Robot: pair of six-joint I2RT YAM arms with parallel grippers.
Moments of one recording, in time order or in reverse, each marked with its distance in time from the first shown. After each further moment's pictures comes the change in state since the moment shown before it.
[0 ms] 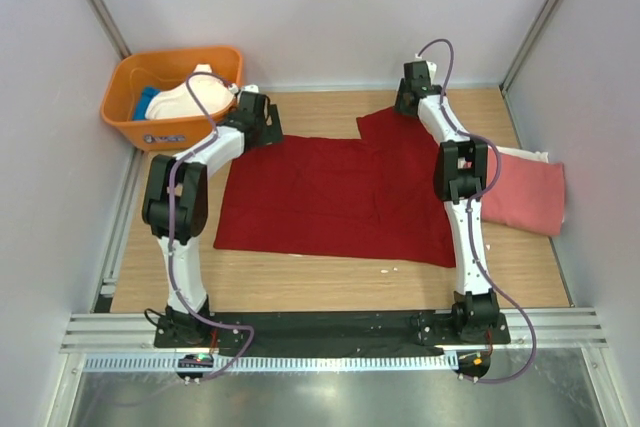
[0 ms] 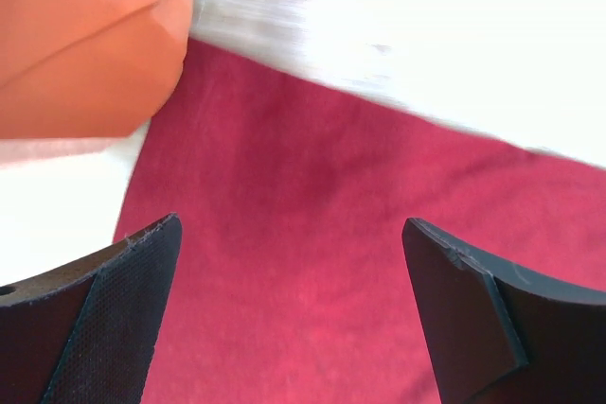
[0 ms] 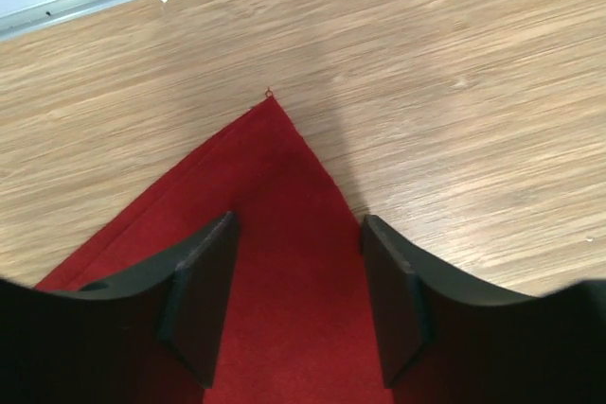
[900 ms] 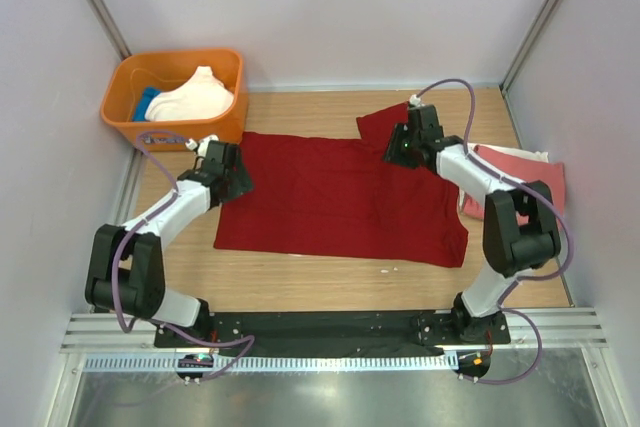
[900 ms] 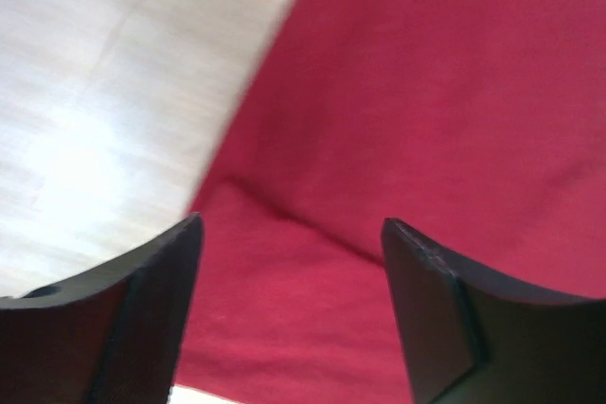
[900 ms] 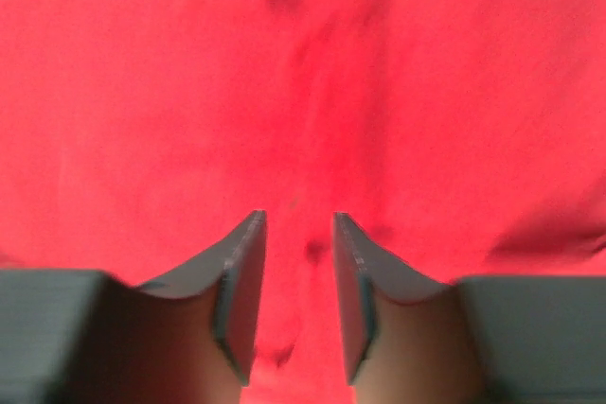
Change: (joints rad) left arm 0.034 -0.556 -0.607 -0.140 -0.072 -0.243; right arm 0.153 -0.994 -1.275 0.281 -0.344 0.167
